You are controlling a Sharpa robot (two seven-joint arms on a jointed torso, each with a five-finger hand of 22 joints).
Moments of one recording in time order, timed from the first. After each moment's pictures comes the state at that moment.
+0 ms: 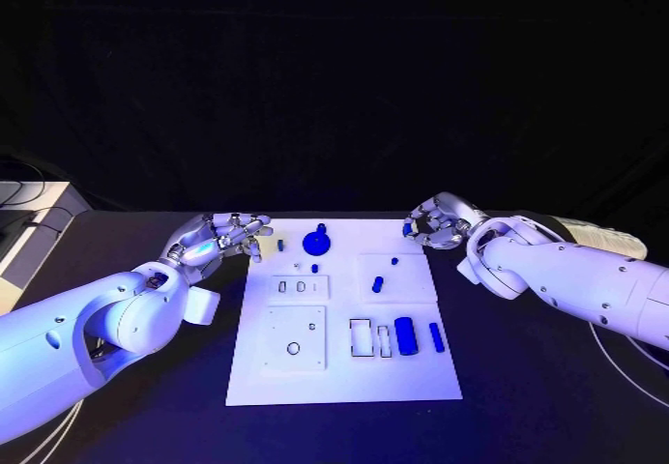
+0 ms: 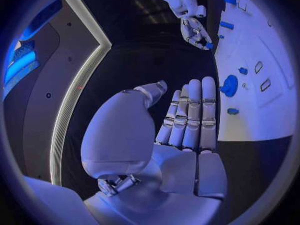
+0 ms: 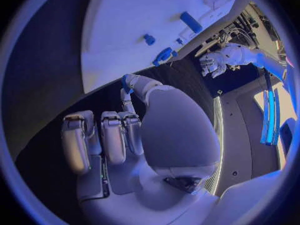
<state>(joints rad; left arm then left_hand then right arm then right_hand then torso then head) 1.00 -0.95 0.25 1.55 -0.21 -0.16 0.34 1.34 -0.20 0.58 0.16 0.06 0.92 0.21 0.18 0.17 1.14 0.14 0.07 0.08 0.97 0.07 0.88 0.57 0.18 0.88 0.17 1.00 0.52 1.28 -0.75 -0.07 1.21 -1.05 -0.44 0.06 1.41 -0.18 0.51 0.11 0.24 1.02 0.14 0.14 0.38 1.47 0.07 1.57 1.31 1.47 -0.01 1.56 1.31 0.01 1.47 0.10 1.57 1.31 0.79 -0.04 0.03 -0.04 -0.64</state>
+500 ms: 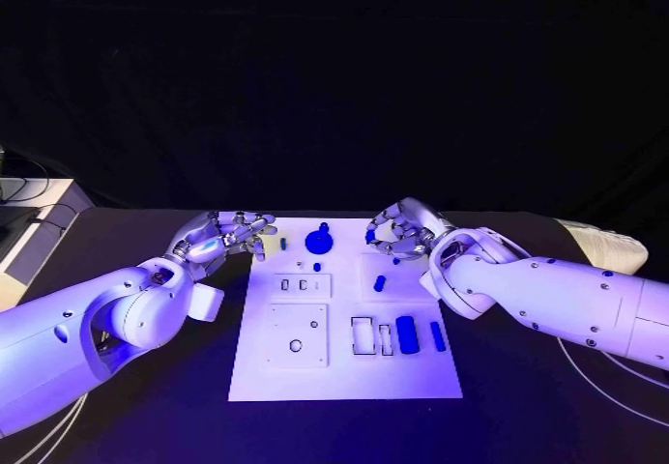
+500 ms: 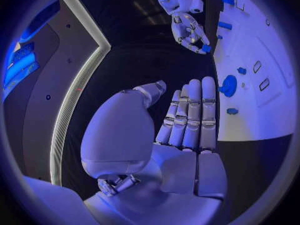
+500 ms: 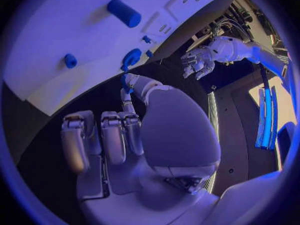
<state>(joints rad) 1.00 -0.95 0.25 1.54 -0.23 -0.16 0.32 1.33 -0.20 0.58 0.16 0.06 0.92 0.21 0.18 0.17 1.14 0.14 0.07 0.08 0.97 0.07 0.88 0.57 0.18 0.88 0.17 1.00 0.51 1.28 -0.69 -0.10 1.43 -1.10 -0.58 -0.13 1.41 -0.18 0.52 0.10 0.22 1.03 0.14 0.14 0.39 1.47 0.07 1.57 1.31 1.47 -0.01 1.56 1.31 0.01 1.46 0.09 1.57 1.31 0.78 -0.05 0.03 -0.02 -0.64</state>
